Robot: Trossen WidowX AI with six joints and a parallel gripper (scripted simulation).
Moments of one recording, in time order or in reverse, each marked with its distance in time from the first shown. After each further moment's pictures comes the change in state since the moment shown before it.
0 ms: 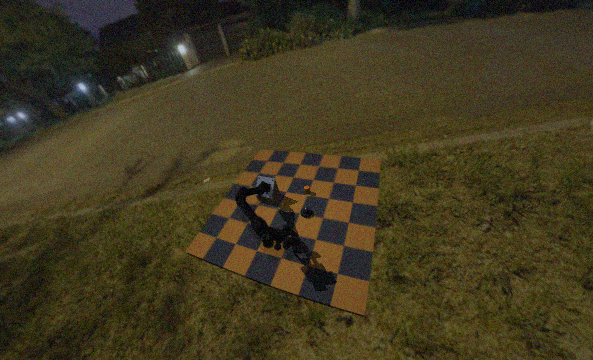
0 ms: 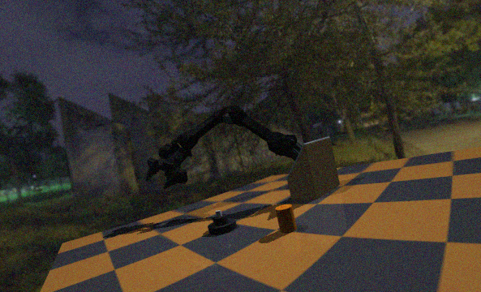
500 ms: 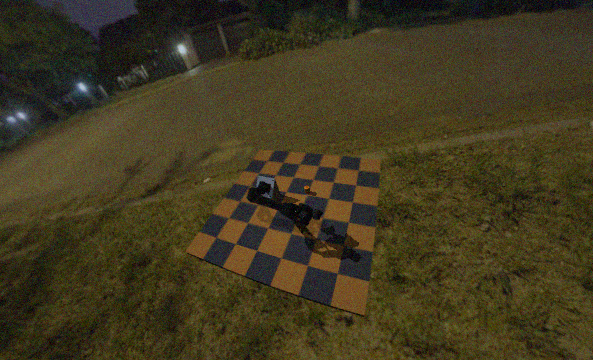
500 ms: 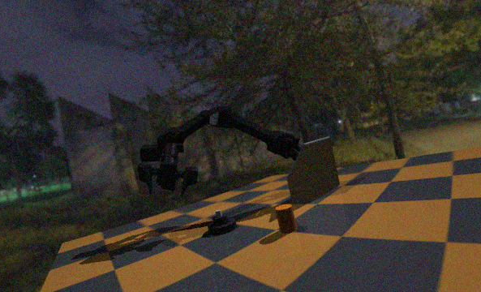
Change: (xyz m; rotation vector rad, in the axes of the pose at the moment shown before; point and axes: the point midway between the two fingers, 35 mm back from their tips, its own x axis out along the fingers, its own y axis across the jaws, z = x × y) arm 0.109 -0.152 -0.146 -0.186 0.071 -0.541
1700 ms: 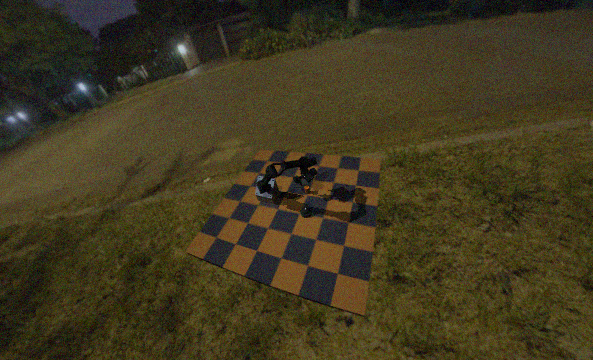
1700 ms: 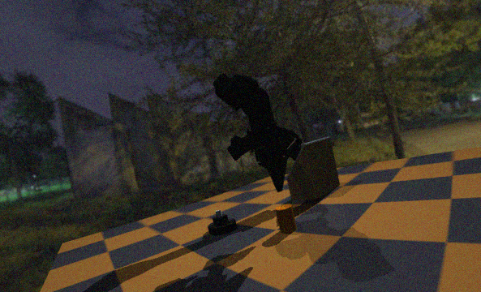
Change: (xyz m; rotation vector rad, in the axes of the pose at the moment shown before) arm 0.112 -0.252 -0.191 -1.024 -0.476 -0.690
